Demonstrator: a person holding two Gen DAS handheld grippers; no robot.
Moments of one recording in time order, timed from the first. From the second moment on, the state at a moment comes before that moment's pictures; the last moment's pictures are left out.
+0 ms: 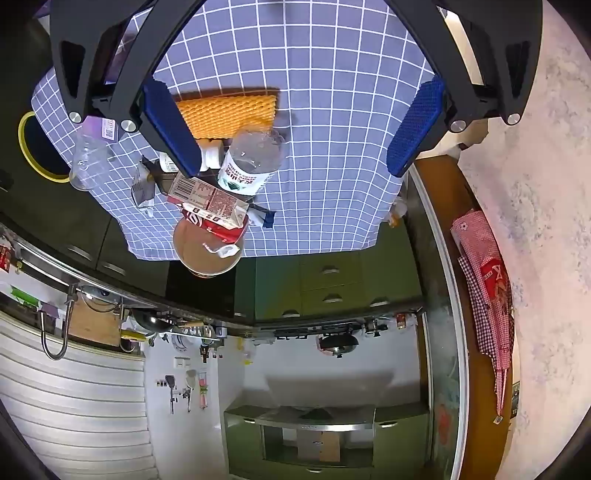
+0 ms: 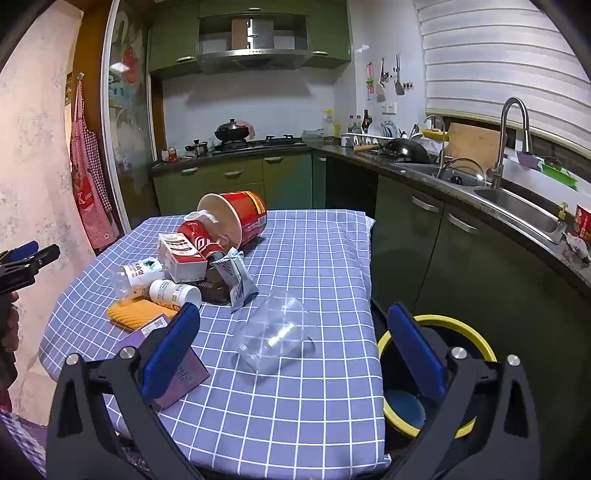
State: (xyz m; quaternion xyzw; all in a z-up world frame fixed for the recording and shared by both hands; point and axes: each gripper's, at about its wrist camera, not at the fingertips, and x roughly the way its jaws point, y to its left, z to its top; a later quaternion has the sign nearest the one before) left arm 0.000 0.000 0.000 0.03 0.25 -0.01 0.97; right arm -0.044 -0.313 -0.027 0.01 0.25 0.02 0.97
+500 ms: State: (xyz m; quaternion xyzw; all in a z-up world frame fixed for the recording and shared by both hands) left arm -0.004 -0.004 0.001 0.03 0.24 -0.01 0.97; right arm -0.044 -0.313 -0.023 0.01 0.25 0.01 0.97
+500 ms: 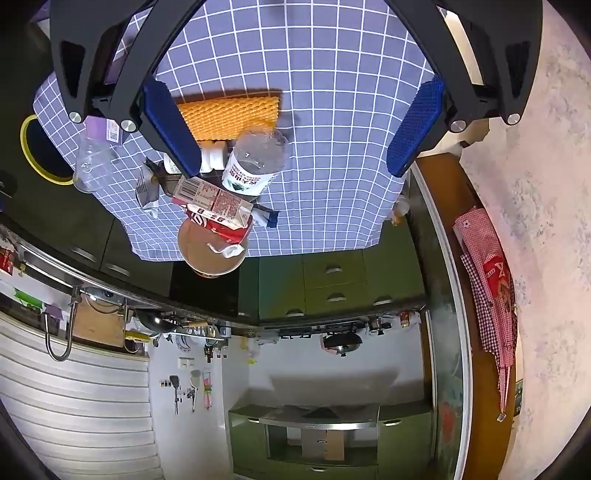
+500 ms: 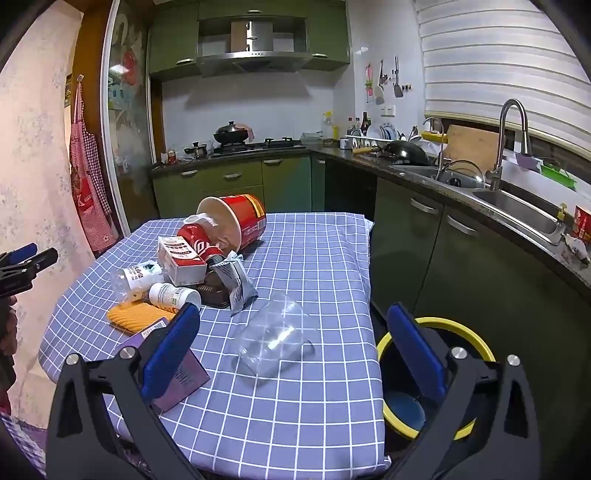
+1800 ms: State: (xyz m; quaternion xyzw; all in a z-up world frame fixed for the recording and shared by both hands) left arm 0.001 -0.008 -0.009 0.02 0.26 -0.04 0.96; right arm -0.039 -0.312 -0.027 0.01 0.25 0.01 0.97
